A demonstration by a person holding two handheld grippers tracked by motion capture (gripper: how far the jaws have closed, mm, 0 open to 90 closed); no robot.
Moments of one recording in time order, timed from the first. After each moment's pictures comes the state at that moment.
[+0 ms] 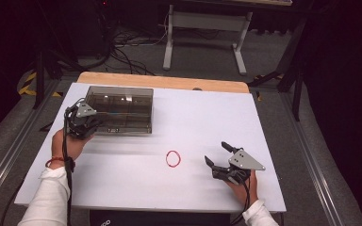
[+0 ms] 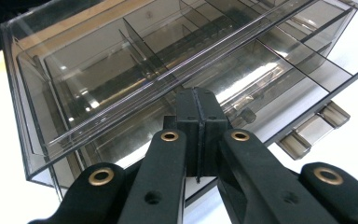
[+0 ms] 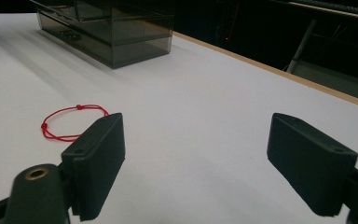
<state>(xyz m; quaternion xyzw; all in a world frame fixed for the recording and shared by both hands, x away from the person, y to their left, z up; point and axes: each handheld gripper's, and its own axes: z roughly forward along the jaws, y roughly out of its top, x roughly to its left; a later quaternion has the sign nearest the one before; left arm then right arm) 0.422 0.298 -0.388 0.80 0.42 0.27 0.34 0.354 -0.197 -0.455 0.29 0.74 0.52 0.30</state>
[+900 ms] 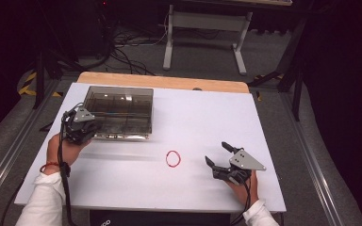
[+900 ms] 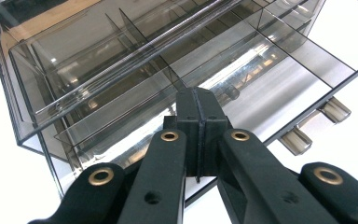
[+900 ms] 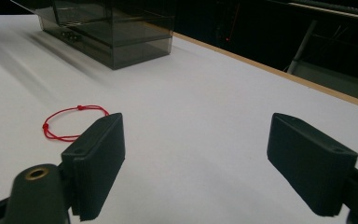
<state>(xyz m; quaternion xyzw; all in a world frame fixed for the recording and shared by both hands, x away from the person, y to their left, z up) 0.405 0.298 -0.387 0.81 0.41 0.26 0.32 0.353 -0.198 -0.454 0.29 0.74 0.52 0.30</state>
